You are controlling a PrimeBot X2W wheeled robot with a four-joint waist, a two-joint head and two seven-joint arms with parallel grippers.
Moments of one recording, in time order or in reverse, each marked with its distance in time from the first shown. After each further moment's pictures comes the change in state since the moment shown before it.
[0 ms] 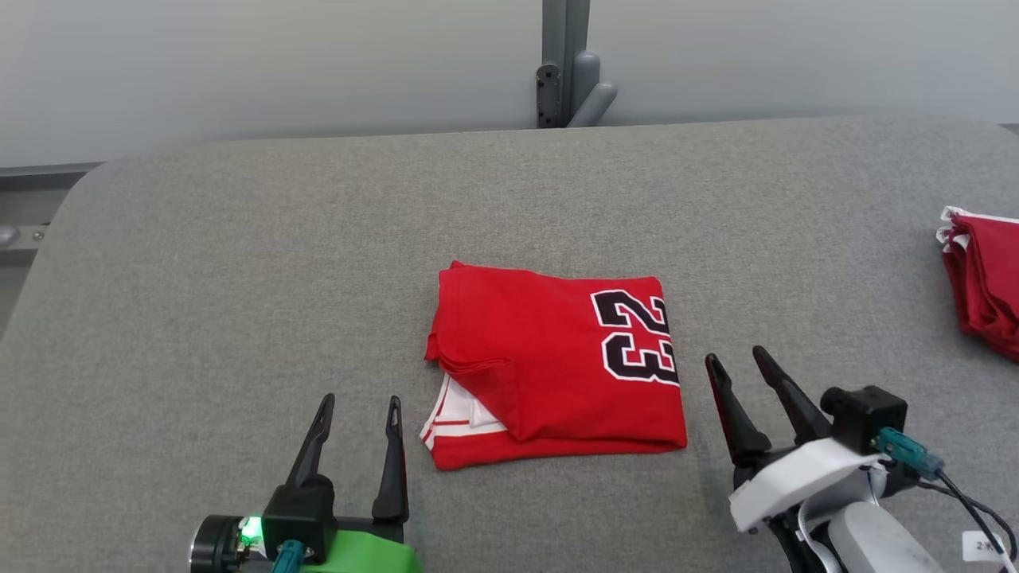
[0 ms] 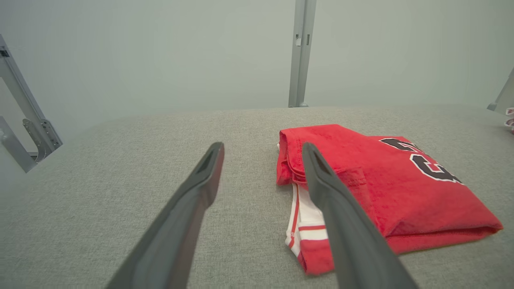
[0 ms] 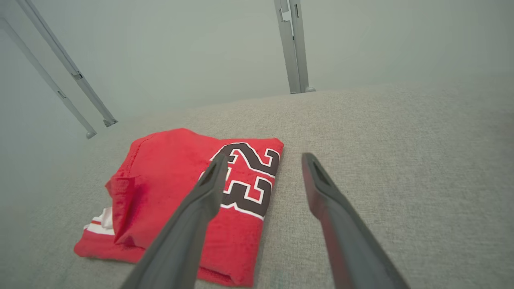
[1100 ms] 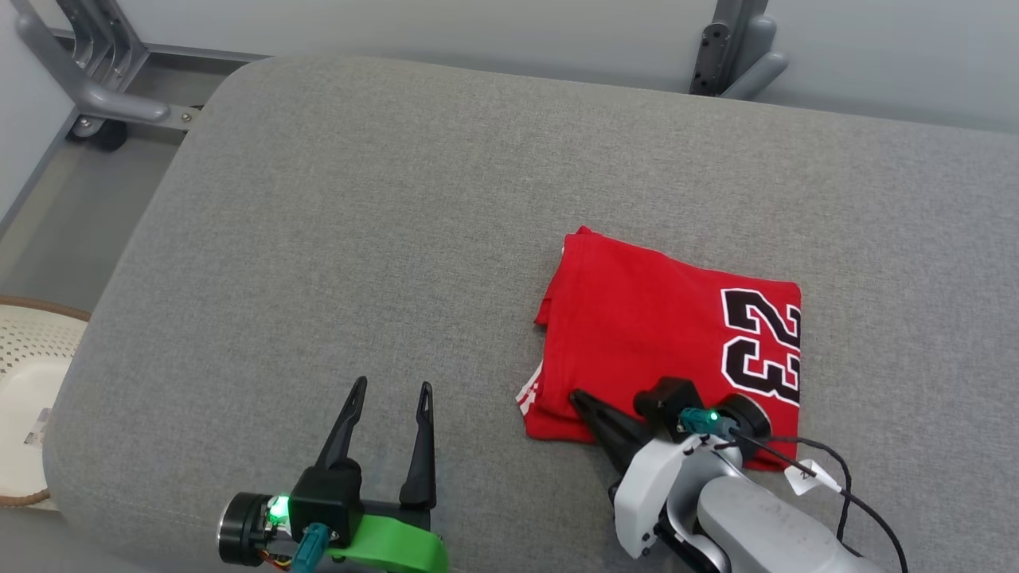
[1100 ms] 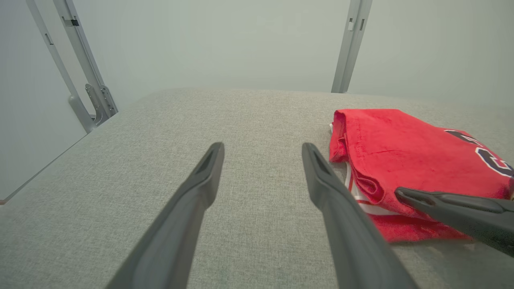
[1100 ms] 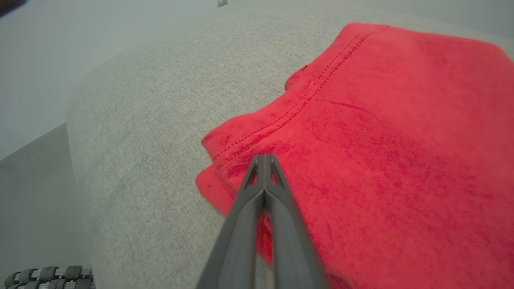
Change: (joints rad) left arm -0.051 0.000 -0.077 0.019 -0.035 0.007 0.000; right arm -0.364 0.050 0.558 0.401 0.042 0.000 -0.001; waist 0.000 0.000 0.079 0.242
